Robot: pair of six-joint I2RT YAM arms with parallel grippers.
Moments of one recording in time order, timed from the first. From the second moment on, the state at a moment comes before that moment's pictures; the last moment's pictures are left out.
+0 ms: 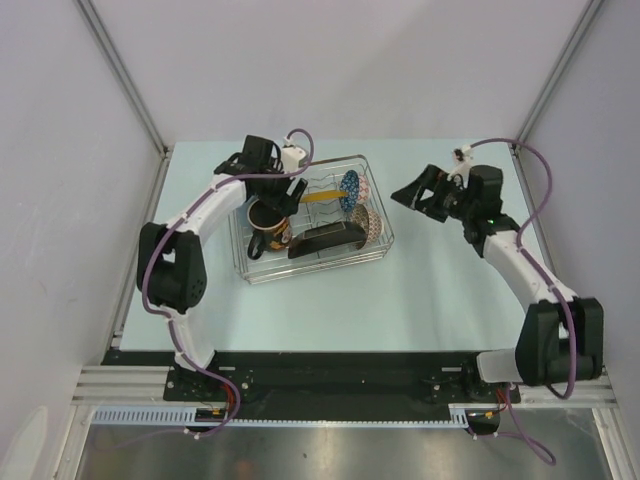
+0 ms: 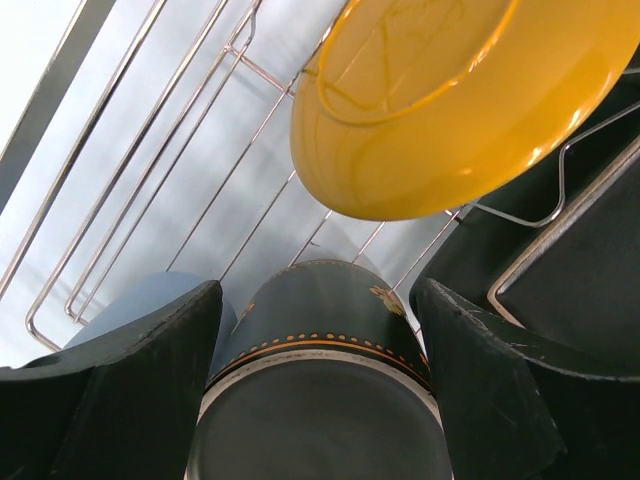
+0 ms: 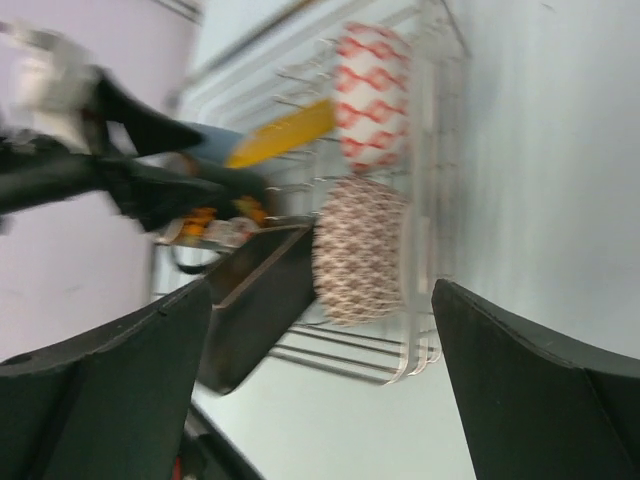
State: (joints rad) left arm -0.31 1.87 1.56 -0.59 0.25 0.34; right arm 0.08 1.30 0.93 0.06 -0.60 0.66
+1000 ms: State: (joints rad) left arm -0.31 1.78 1.44 -0.58 0.23 0.37; right arm 0.25 1.74 1.18 -0.17 -0.17 0.41
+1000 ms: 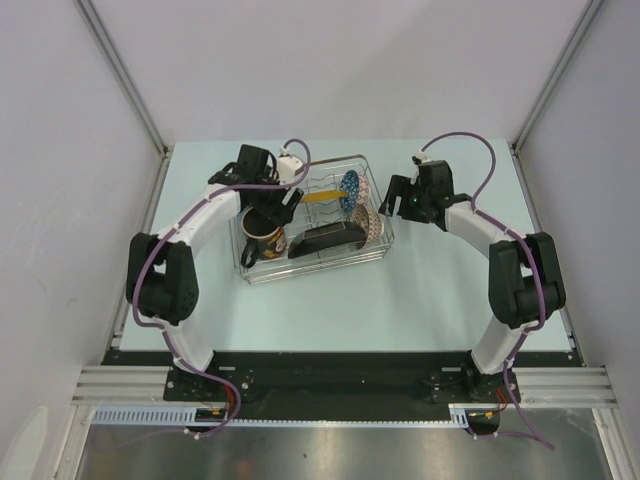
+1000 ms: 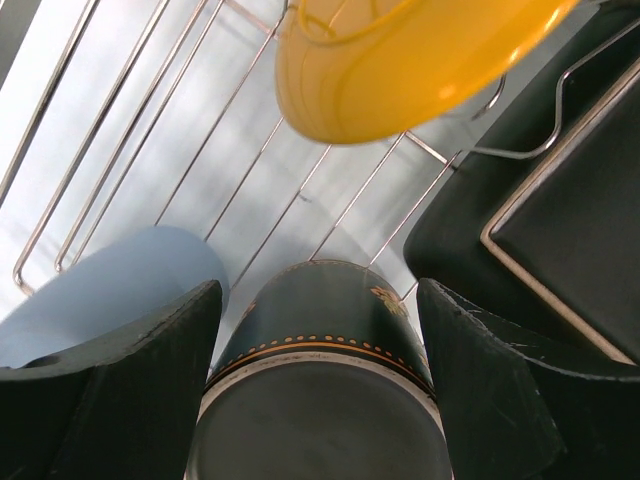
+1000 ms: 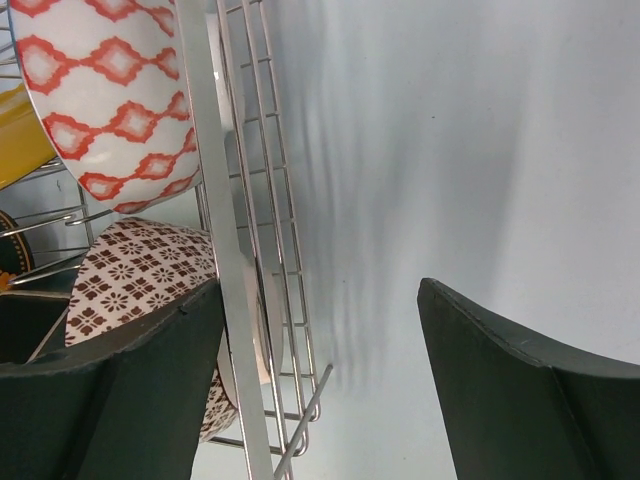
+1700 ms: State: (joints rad) left arm -0.31 1.69 1.62 -0.68 0.25 0.28; right arm 0.25 1.57 1.19 -0.27 -0.08 0.38
